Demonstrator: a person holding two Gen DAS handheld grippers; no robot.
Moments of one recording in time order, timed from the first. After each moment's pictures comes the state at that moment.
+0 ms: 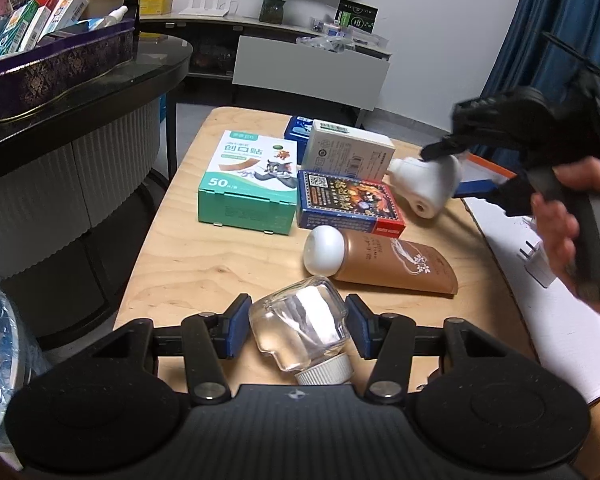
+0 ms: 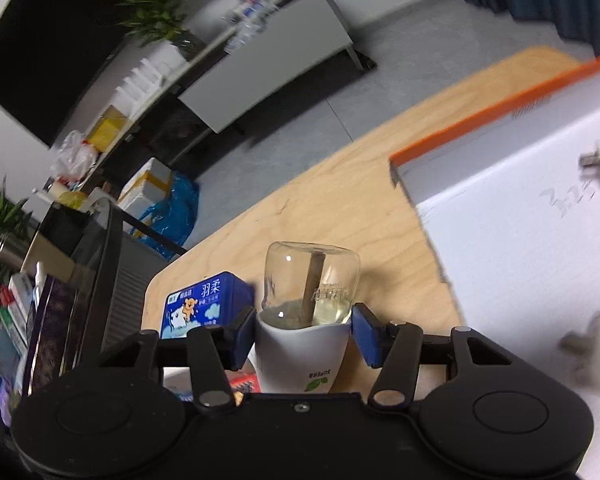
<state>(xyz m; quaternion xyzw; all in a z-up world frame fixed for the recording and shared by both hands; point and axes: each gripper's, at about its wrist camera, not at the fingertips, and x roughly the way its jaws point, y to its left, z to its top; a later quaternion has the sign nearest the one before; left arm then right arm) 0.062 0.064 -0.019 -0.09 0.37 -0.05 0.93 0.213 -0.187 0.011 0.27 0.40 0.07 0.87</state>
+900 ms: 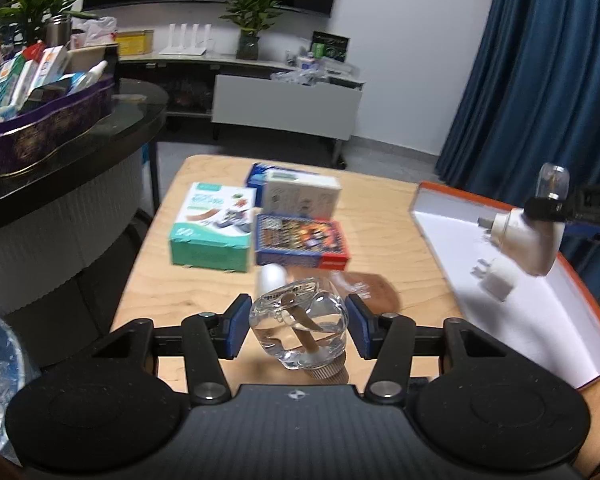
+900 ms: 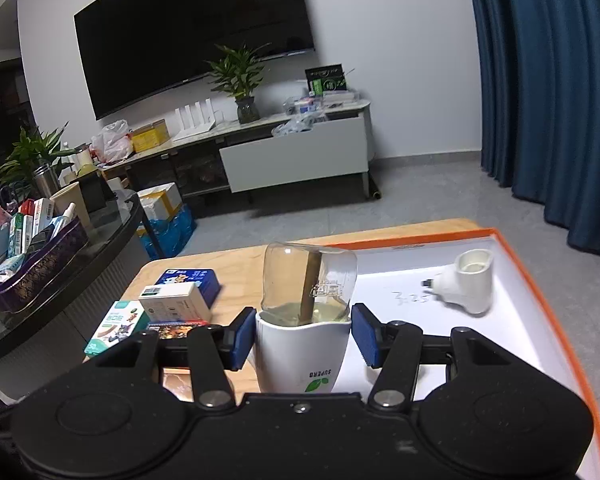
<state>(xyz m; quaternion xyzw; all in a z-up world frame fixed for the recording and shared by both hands) 0.039 0.036 0.018 -0.07 0.32 -0.07 0.94 0.055 -0.224 0.069 0.08 0.26 0.06 0.96</state>
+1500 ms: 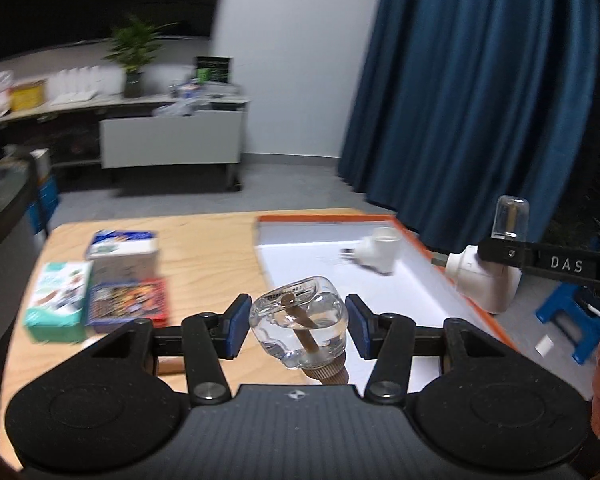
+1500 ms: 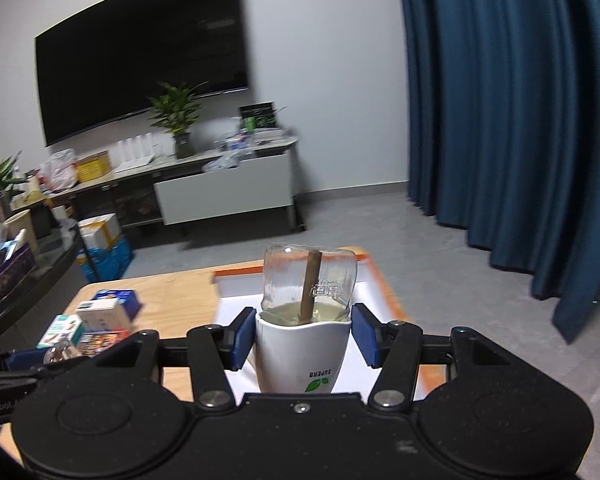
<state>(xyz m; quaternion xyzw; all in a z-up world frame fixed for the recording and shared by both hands) 0.042 -0.079 0.059 -0.02 0.28 -0.21 0.94 -0.020 -0.304 0.087 0.07 0.22 -0.05 0.97</state>
